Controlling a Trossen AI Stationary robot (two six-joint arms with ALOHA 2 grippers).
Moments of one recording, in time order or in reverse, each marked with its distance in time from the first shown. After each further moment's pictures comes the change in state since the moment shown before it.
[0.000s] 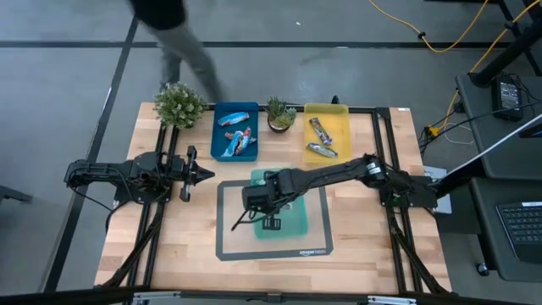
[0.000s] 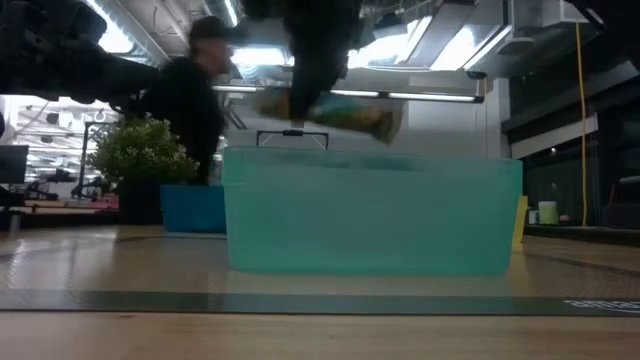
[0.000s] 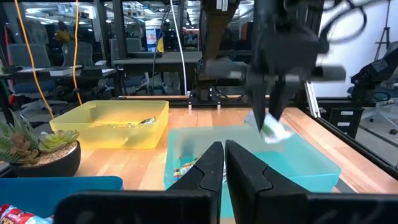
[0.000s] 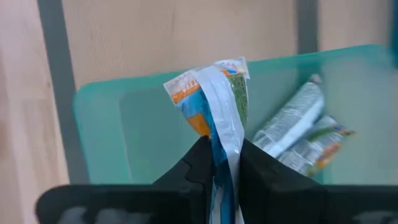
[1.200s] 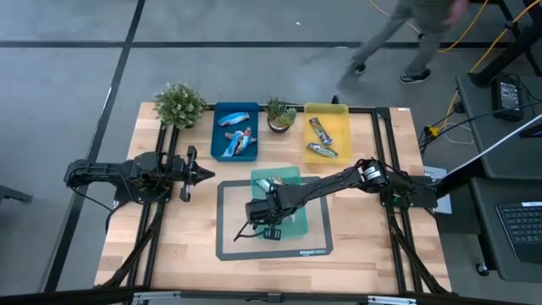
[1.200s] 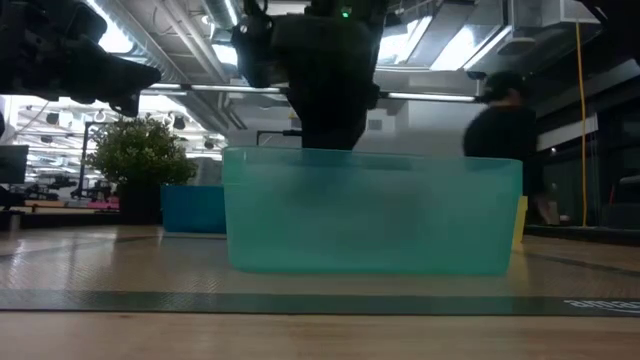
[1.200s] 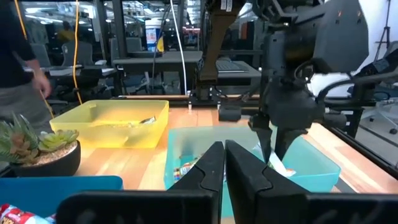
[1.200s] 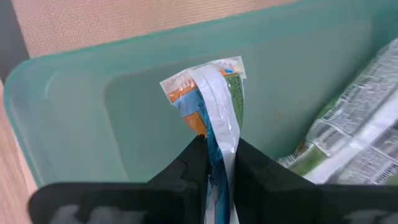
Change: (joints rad) left arm 0.000 0.003 0.000 0.001 0.000 0.000; right arm 0.045 0.021 -0.242 0.201 0.001 0.149
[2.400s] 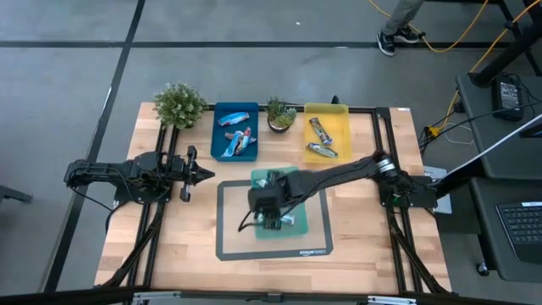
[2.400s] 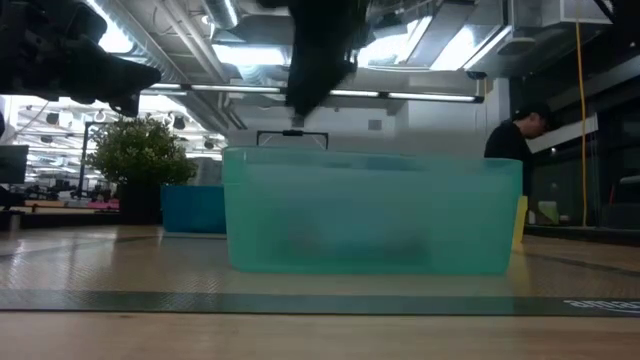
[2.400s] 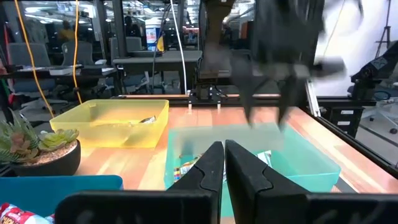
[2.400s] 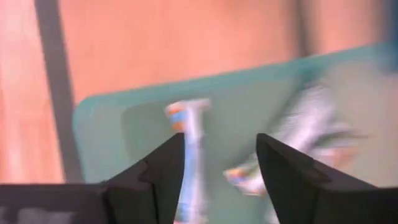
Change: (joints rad) left arm 0.000 0.000 0.000 -0.001 0.000 0.000; right arm -0.023 -0.122 0.048 -0.022 0.065 -0.086
